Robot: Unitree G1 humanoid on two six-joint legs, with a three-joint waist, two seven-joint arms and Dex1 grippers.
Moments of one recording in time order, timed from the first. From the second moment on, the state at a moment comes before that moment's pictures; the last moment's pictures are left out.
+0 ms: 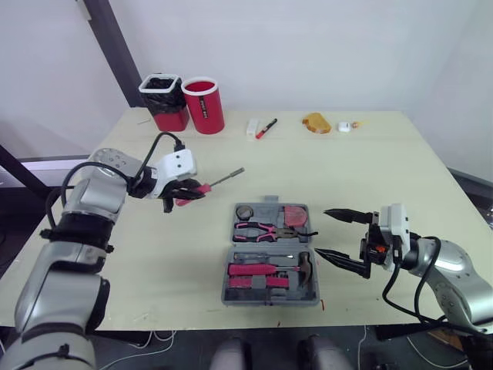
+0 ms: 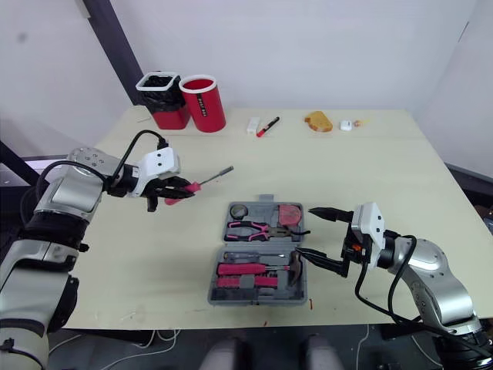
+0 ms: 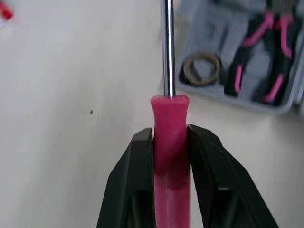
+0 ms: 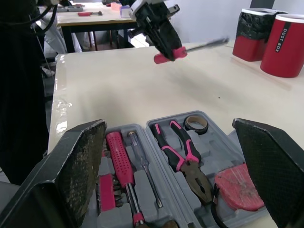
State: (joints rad) left arm -0.78 0.85 -0.12 0.37 0.03 0.39 -1.26; right arm -0.11 -0.58 -0.01 -0.32 0.53 0.21 1.04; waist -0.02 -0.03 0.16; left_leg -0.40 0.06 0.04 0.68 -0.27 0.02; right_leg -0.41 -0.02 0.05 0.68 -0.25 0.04
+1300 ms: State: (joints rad) left arm -0.23 0.47 0.33 -0.38 -0.32 1.61 -0.32; right arm -0.19 -0.58 -0.01 -0.14 0.51 0.12 1.19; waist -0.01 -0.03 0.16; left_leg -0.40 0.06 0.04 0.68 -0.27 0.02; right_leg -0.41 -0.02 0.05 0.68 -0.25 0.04
